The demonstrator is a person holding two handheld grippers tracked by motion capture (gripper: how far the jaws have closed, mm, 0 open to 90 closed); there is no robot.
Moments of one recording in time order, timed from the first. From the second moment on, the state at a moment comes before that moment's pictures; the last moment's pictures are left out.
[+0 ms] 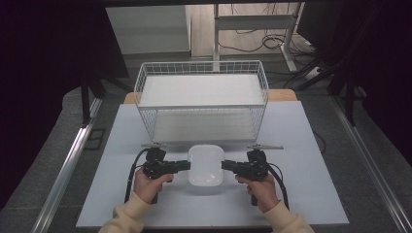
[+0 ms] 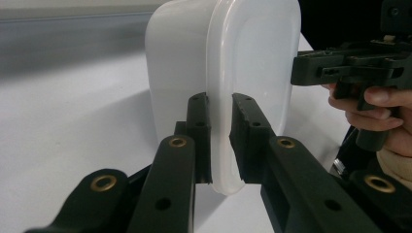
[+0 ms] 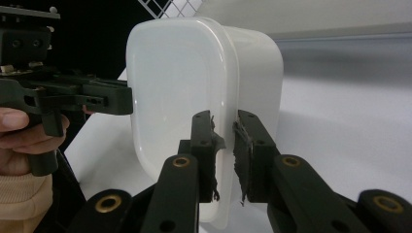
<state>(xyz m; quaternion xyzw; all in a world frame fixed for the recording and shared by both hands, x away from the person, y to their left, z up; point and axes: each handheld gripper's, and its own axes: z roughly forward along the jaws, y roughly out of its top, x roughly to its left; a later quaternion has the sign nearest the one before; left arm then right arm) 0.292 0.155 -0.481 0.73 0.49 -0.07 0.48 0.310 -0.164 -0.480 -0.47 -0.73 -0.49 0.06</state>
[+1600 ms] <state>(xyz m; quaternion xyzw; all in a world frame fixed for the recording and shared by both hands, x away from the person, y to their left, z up) 0.304 0.168 -0.378 0.74 0.42 0.02 0.52 0.328 -0.155 -0.376 -0.38 -0.74 -0.55 -0.04</state>
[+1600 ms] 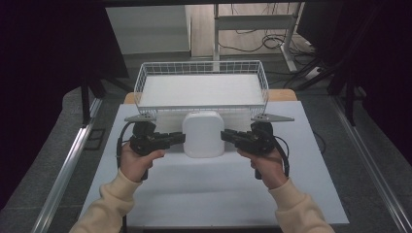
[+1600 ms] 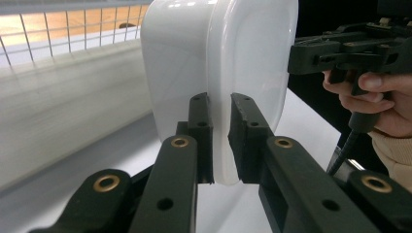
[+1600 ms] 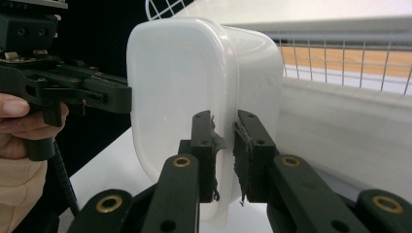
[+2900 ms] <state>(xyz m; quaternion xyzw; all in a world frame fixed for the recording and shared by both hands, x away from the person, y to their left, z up) 0.380 0.183 -0.296 0.73 0.41 0.01 0.54 0.391 -0.142 -0.284 -0.37 -0.75 -0.55 -0.06</state>
